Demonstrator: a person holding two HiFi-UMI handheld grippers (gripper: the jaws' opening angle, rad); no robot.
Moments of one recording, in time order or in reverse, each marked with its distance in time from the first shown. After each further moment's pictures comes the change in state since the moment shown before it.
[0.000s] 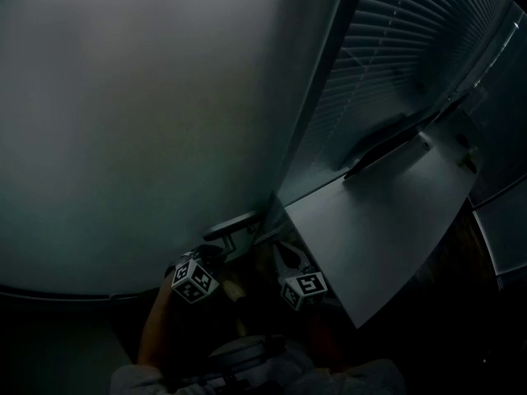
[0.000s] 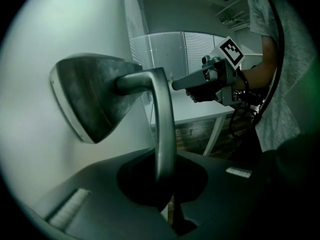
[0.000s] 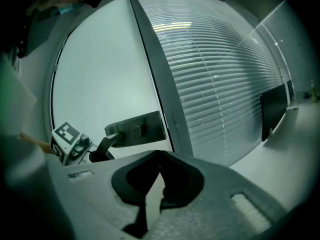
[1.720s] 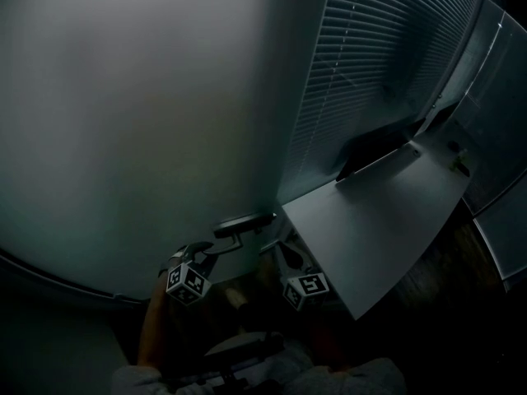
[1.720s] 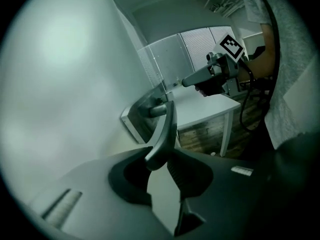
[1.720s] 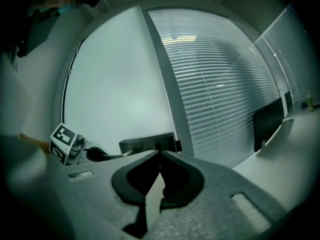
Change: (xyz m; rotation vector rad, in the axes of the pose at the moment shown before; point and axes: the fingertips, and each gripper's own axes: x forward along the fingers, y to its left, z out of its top) left arm -0.073 -0.018 0.012 0.136 -0.056 0.257; right arm -0.075 0.030 0.026 -0.050 -0.110 0.005
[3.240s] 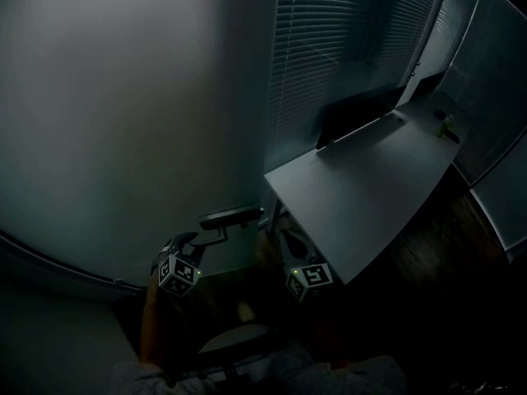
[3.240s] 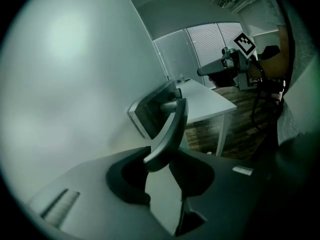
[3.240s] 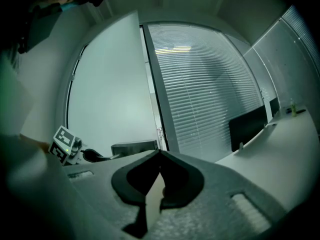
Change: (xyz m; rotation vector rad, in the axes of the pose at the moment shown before) left arm -0.044 -0.067 0.013 -0.080 0.059 0.054; right arm -0.118 -0.017 -0.007 -0.012 -0.061 -0.079
